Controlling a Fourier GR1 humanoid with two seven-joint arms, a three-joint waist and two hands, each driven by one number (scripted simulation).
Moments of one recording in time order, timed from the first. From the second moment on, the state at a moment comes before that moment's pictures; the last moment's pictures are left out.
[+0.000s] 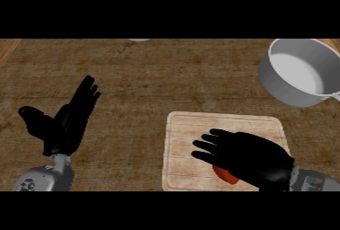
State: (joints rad) left arm -0.14 0.20 -0.11 -1.66 0.17 0.18 0.29; right arm -0.29 -0.47 0.51 -1.93 0.84 0.83 -0.12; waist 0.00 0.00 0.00
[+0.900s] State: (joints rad) left arm -0.12 0.15 -0.08 -1.68 0.12 0.15 0.31; right arm -0.28 -0.41 0.59 -1.76 1.12 0.75 -0.22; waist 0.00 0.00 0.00
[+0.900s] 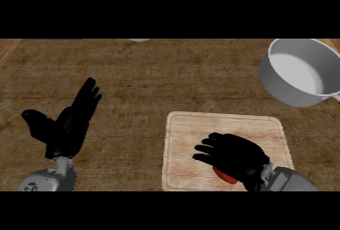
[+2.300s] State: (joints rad) left arm -0.08 0.14 -0.01 -1.73 0.10 0.14 0.33; right arm -0.08 -0.65 -0.45 -1.47 0.86 0.45 -0.25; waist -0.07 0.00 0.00
